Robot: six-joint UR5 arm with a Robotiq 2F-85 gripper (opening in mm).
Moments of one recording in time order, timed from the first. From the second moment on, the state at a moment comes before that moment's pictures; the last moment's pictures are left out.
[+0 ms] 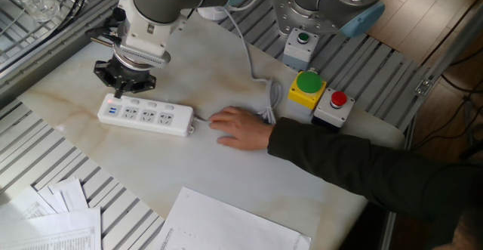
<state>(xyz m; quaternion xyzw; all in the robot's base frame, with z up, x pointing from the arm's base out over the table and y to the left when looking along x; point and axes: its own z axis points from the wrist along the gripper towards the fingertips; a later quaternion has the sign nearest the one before) 0.596 -0.166 0.055 -0.32 0.91 -0.23 0.09</state>
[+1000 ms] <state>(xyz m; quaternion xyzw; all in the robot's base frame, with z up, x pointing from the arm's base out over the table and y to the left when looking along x) 0.602 -0.184 0.036 -0.35 0.90 -0.25 0.11</state>
